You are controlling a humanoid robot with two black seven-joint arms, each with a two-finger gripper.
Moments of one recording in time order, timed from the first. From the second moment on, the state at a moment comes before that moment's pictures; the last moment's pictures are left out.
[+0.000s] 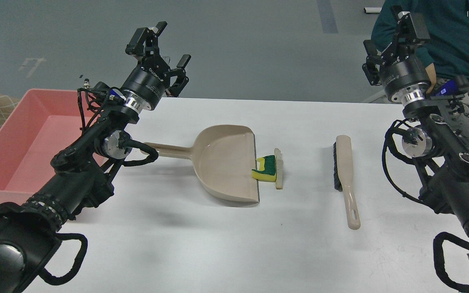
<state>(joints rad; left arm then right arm) -0.73 0.13 -1.06 -0.67 0.55 -0.40 -0.41 0.77 -0.15 1.19 0.69 -0.83 0.19 0.41</state>
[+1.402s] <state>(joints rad) -0.75 0.13 -1.04 -0.62 0.54 -0.37 -0.35 0.78 -0.16 1.21 0.69 -0.83 0.17 0.41</state>
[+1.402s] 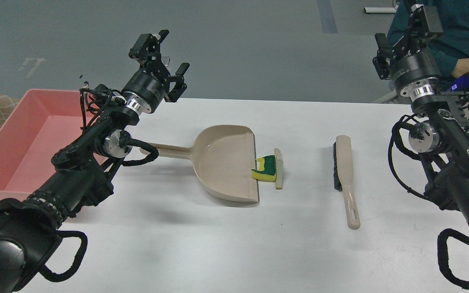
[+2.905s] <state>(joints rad) -0.74 0.29 -0.81 -1.00 0.60 -0.20 -0.36 0.78 -0.16 1.21 0.70 -0.83 0.16 0.41</state>
